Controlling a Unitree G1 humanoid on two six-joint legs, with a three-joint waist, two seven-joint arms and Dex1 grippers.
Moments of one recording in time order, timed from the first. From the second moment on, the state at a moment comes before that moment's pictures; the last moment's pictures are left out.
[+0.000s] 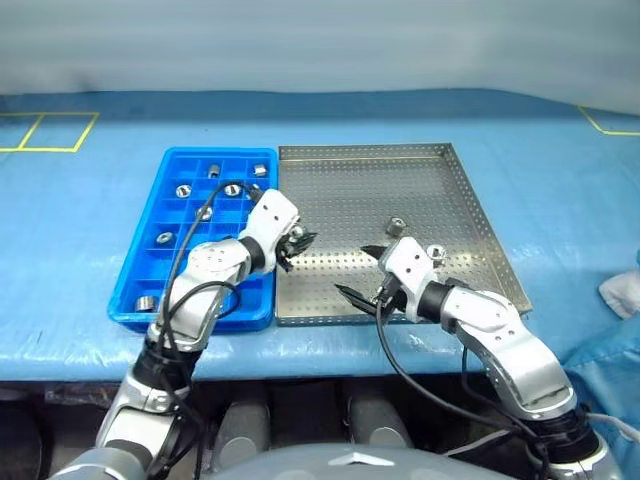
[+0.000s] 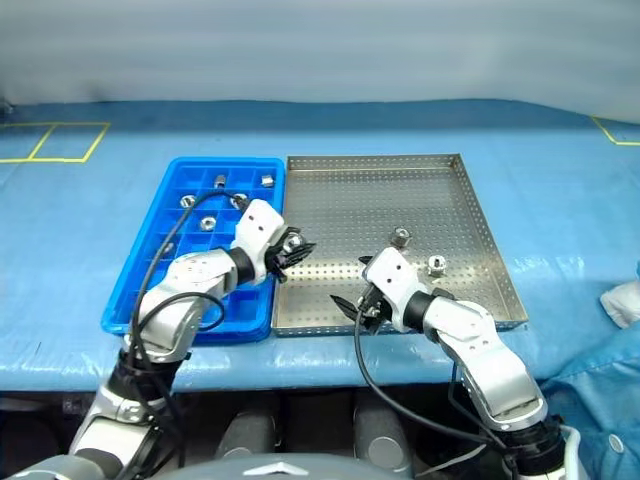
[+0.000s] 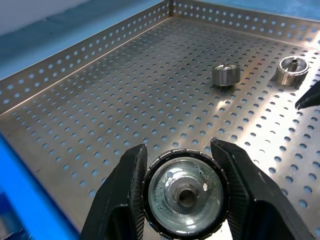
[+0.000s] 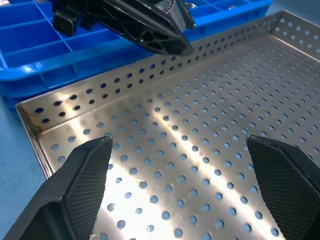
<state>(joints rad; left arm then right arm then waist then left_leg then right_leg) -0.33 0.34 -0.16 -0.40 -0.09 0.86 -0.48 -0.10 -0.51 0.20 -0.50 0.21 0.57 0.62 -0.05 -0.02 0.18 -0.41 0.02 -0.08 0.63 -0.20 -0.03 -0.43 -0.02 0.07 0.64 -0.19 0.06</state>
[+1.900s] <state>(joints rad) -0.21 0.39 -0.17 -0.51 -0.28 0.69 -0.61 -0.21 -0.39 0.04 -0.24 0.09 0.64 0.31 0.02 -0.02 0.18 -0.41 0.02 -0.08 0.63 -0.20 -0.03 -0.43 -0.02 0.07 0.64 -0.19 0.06</state>
